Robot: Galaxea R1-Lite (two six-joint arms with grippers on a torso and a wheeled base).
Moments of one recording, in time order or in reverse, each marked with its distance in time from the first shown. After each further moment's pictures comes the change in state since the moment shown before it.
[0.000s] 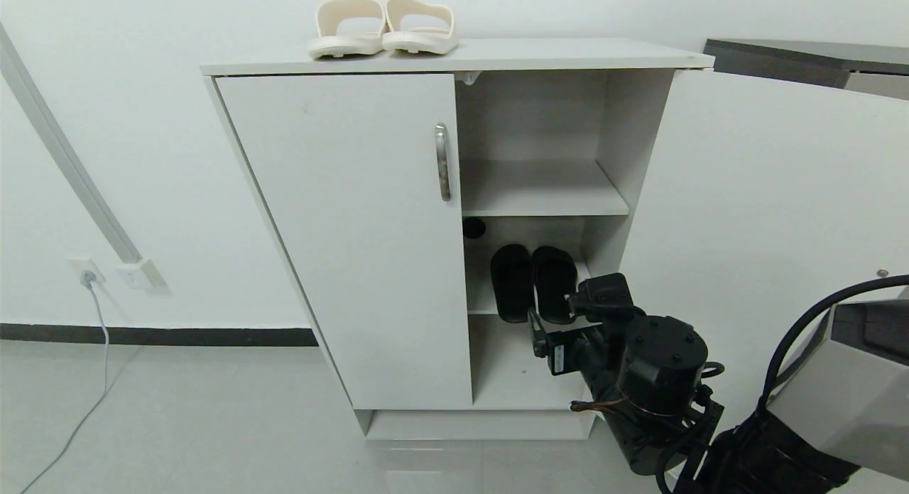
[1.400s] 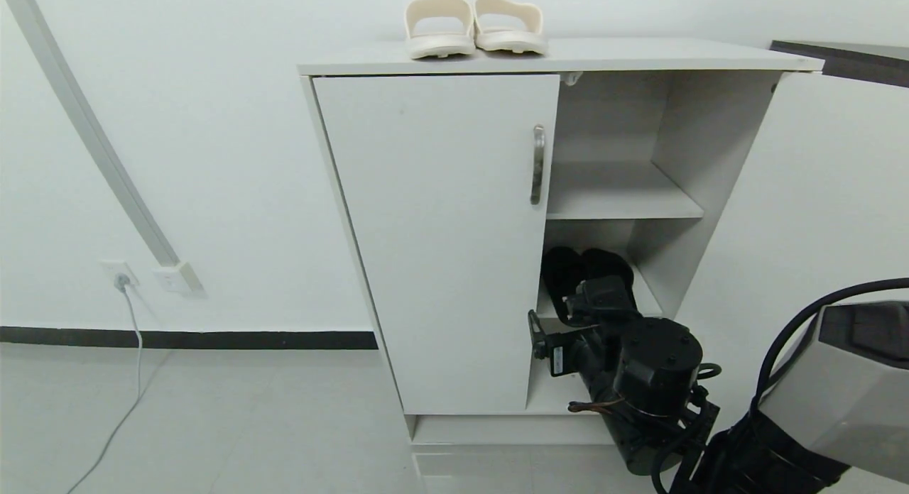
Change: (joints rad) left arm 0.000 0.000 0.000 0.000 0.000 -0.001; right arm 0.000 0.015 -0.003 -0.006 -0.001 -0.004
